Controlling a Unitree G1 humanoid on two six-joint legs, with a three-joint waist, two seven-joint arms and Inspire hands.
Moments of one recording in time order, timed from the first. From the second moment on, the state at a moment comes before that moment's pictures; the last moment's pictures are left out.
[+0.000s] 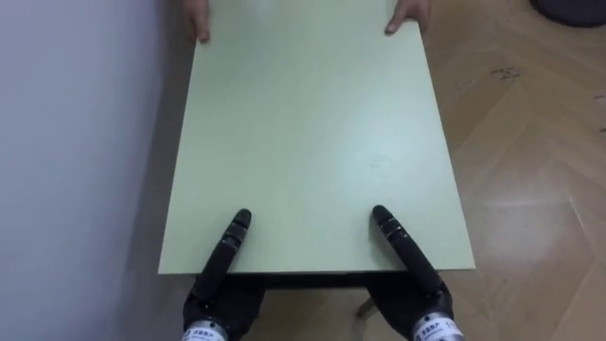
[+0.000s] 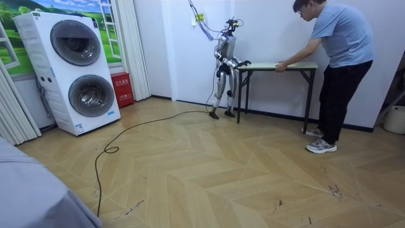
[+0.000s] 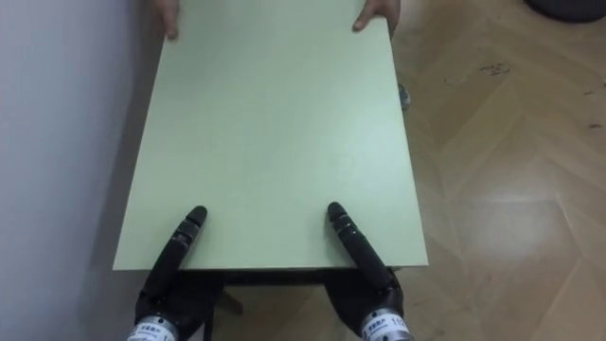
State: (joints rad) left arm 0.38 0.18 -0.34 -0.05 -1.37 -0.06 0.09; right arm 0.33 -0.26 0.36 -0.02 1.38 -0.07 -0.01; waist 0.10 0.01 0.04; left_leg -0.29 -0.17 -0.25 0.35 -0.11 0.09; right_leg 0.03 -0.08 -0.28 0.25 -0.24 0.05
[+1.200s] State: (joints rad) left arm 0.37 0.14 -0.32 0.08 -1.33 -0.04 0.08; right arm 0.34 -0.24 0.37 0.07 1.37 -0.06 -0.04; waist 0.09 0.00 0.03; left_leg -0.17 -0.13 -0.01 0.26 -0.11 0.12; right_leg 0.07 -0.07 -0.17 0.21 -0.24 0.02
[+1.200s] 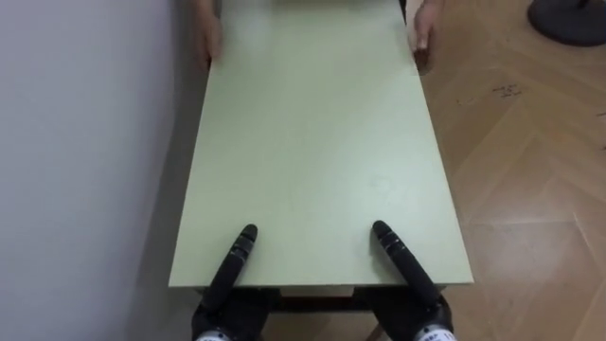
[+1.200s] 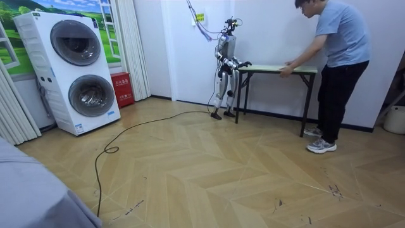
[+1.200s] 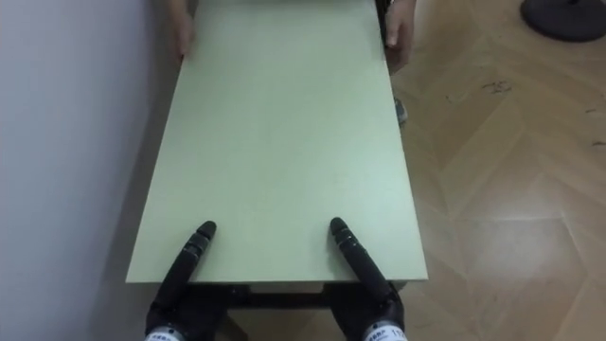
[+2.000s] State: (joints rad) left arm 0.38 0.18 -0.31 0.12 -1.06 0.03 -0.05; right arm 0.33 -0.24 0.33 0.16 1.39 -0.04 0.09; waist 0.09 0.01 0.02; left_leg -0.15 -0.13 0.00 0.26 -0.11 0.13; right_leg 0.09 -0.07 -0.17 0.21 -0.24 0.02
